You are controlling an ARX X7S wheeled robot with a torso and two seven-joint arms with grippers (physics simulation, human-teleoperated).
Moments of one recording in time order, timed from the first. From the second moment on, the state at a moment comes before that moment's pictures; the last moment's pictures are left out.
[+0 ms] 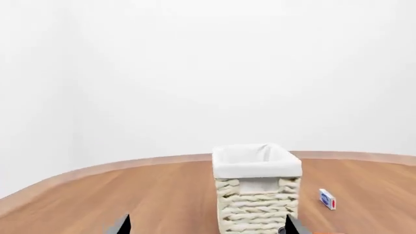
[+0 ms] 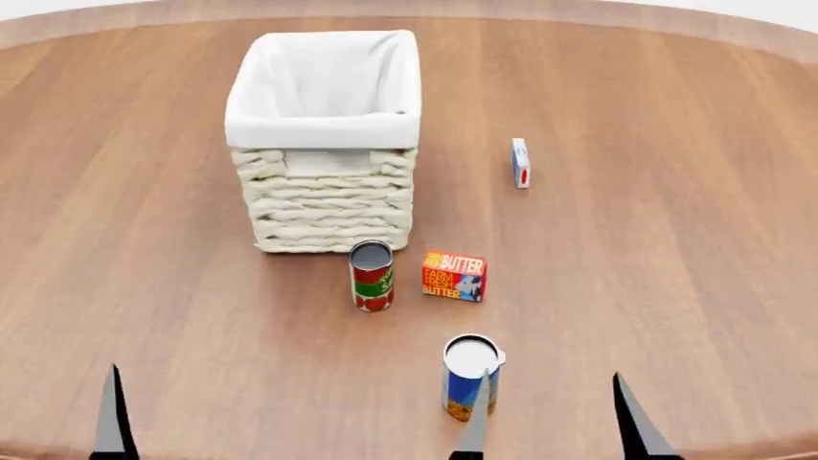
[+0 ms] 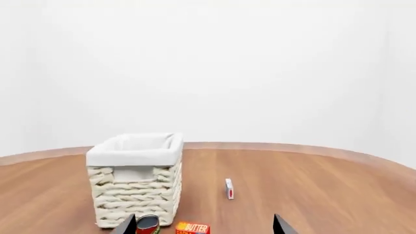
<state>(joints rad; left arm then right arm) 0.13 -0.06 0.07 0.70 0.04 -0.31 -0.13 -0.06 0.08 -0.06 -0.51 0.09 0.22 0.07</state>
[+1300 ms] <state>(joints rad) 0.17 -0.10 0.14 1.04 0.11 -0.49 -0.18 -0.08 0.16 -0.07 -0.78 0.21 0.33 0.17</state>
